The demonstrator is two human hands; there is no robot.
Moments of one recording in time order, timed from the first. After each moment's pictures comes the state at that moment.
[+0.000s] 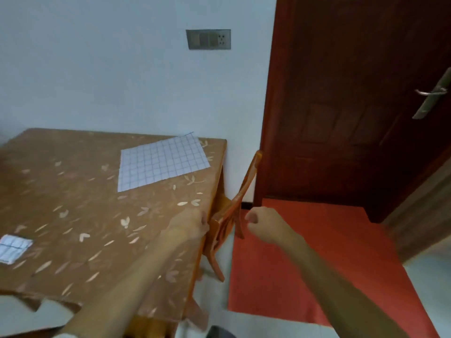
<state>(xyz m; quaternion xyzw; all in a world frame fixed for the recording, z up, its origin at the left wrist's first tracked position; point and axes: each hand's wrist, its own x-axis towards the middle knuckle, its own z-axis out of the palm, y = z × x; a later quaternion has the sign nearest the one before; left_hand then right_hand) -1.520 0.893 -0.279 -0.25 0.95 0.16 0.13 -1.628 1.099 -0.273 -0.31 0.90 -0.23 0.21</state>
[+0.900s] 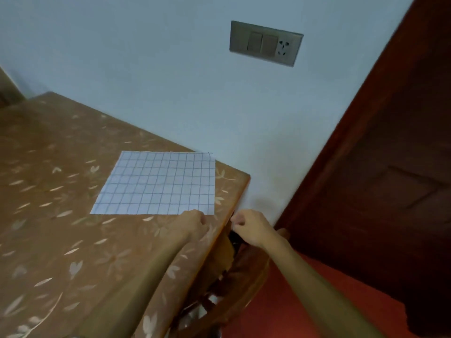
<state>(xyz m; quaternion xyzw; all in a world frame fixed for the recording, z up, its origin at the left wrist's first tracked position) -1.798 0.723 -0.326 -0.41 0.86 0.26 0.14 -1.942 0.863 -0.314 -0.41 0.83 -0.21 0.31</state>
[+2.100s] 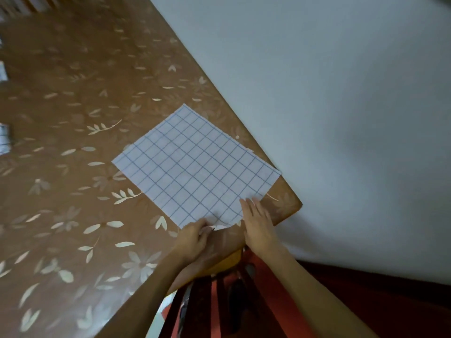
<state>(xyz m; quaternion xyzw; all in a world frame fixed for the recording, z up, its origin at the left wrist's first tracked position) -1.861 0.678 -0.482 -0.59 0.71 0.39 -0.08 -2.074 0.686 -0.462 -0.70 0.68 0.00 0.23</state>
